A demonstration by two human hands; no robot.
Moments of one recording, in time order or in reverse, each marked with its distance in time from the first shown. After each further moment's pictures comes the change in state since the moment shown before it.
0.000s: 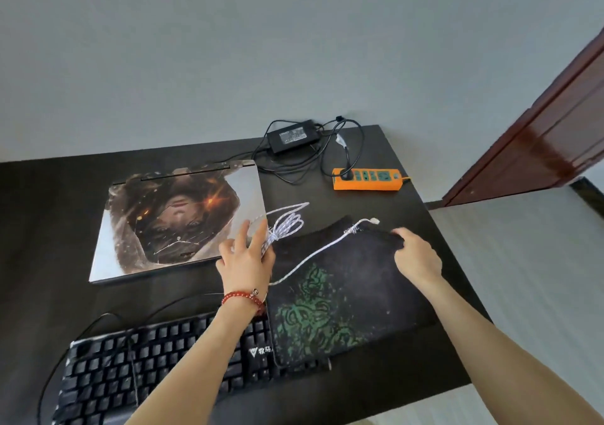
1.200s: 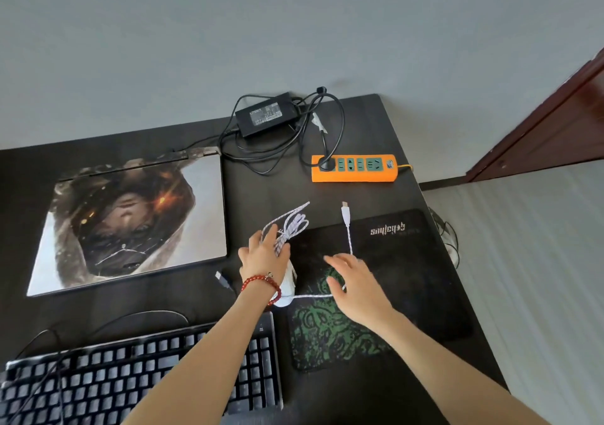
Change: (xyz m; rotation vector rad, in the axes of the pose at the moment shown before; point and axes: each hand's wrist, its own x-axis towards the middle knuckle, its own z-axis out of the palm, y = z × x) left_hand 0.056 0.075 0.123 -0.087 -0.265 -0.271; right_hand 0.045 0.044 0.077 0.154 -0.328 -0.492
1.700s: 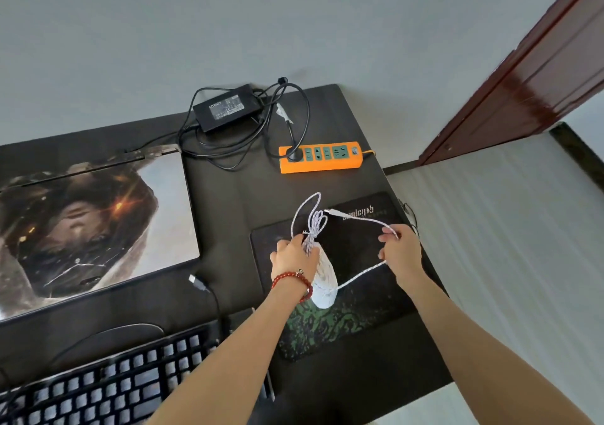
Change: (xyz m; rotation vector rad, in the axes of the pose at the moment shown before) left_hand -0.030 0.048 0.042 -0.038 -0.282 0.083; right_hand -0.002 0.045 -0.062 0.577 0.553 0.722
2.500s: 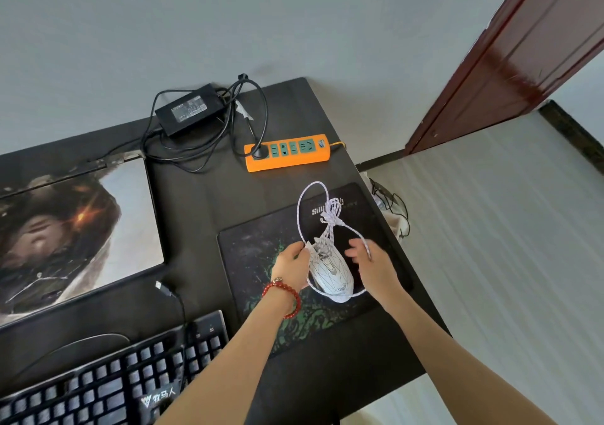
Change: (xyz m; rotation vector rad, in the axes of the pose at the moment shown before) left_hand -0.021 0.026 0.044 -0.621 -0.136 -0.111; right_hand -0.020 0.039 -0.025 -0.078 -0.269 -0.142
